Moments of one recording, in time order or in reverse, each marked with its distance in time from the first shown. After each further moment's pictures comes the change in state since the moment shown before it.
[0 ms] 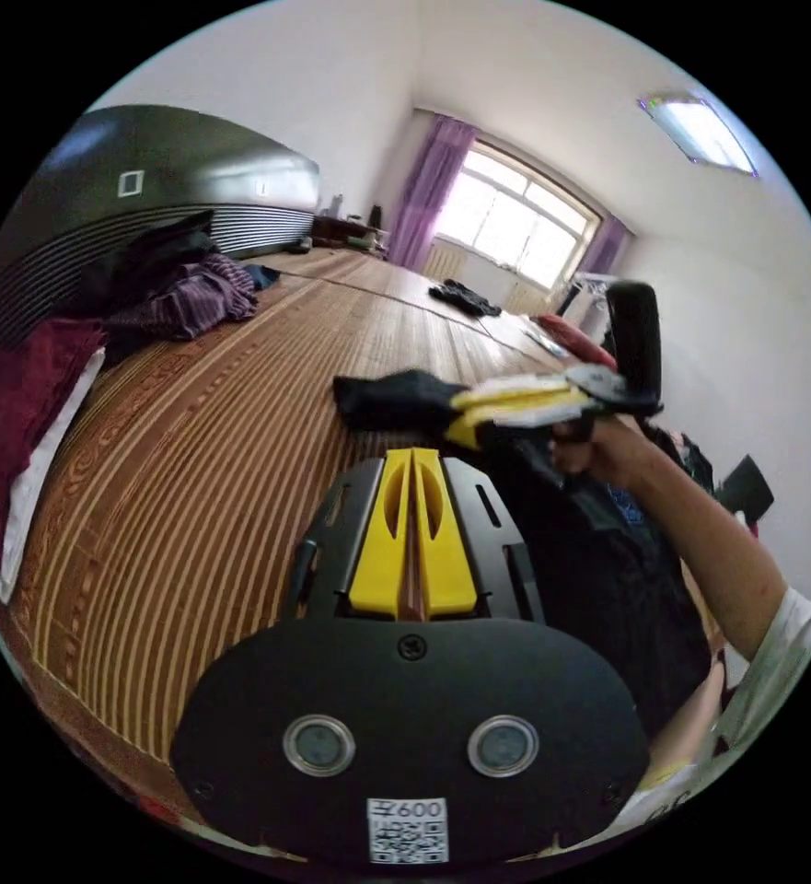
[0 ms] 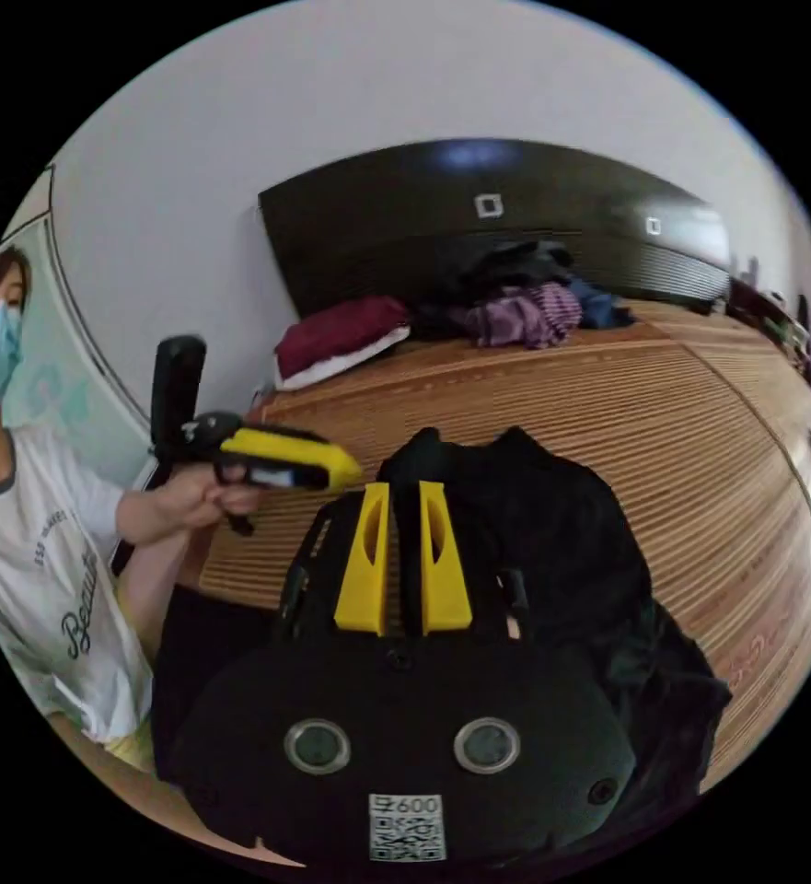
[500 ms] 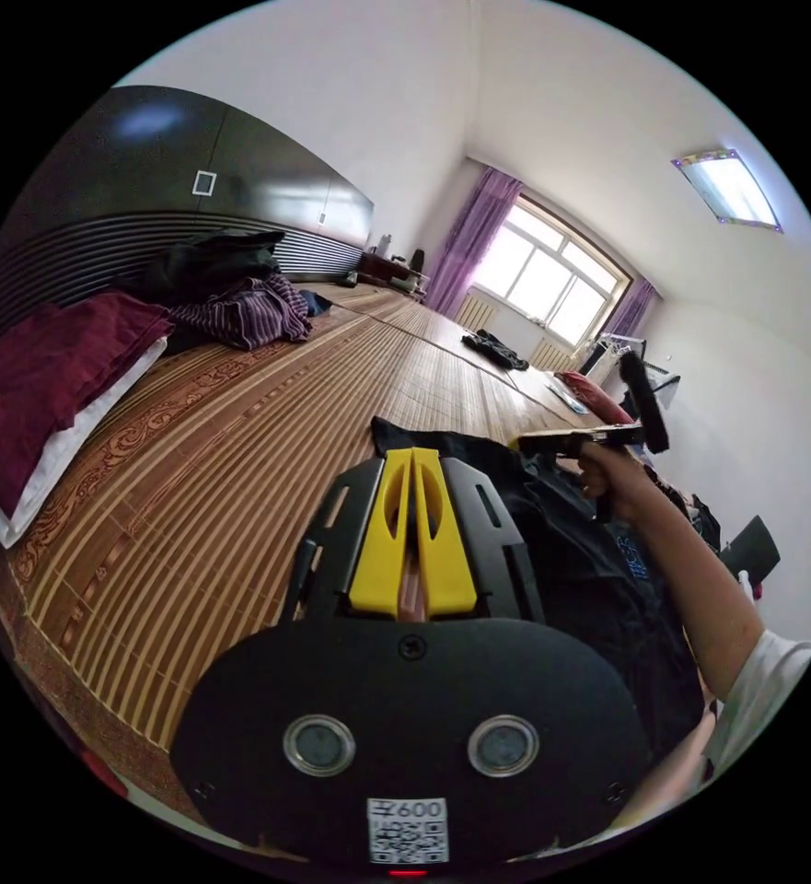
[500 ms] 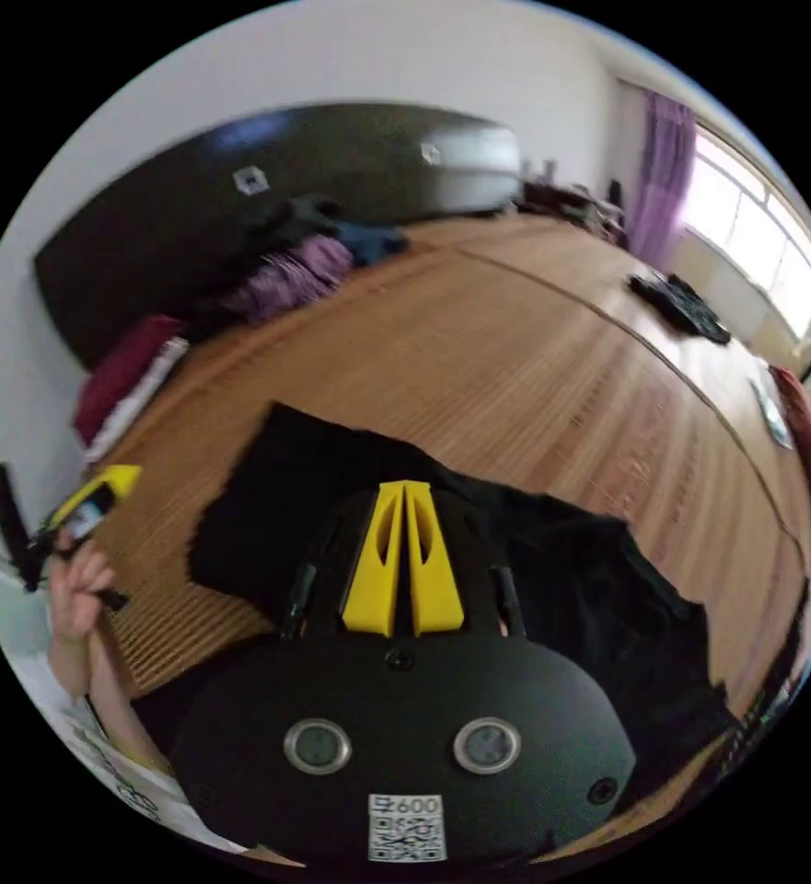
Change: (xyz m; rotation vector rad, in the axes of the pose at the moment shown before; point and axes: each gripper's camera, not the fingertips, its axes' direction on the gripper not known) left arm 0.005 -0.010 -0.046 0.090 -0.028 -0.064; right arm 0.094 0.092 -0.026 -0.189 0.631 0.548
